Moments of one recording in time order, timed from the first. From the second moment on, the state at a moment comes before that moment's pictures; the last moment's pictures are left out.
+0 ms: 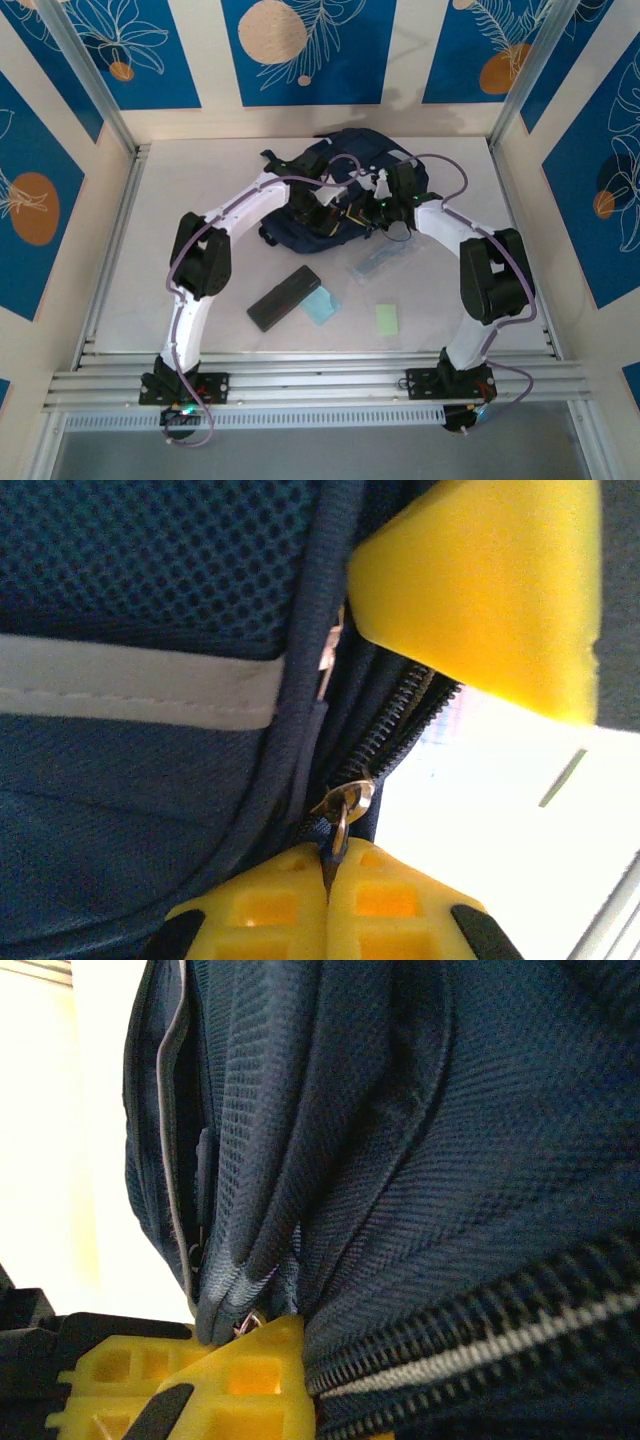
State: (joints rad) left arm -0.60 2.19 1.96 -1.03 0.43 0.01; right arm 0.28 1.73 1.15 -0.28 -0.55 0.70
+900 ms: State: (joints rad) left arm -0.41 2.17 1.81 -1.17 0.42 -0.10; right arm 0.26 1.73 0.78 0.25 -0.68 1.12
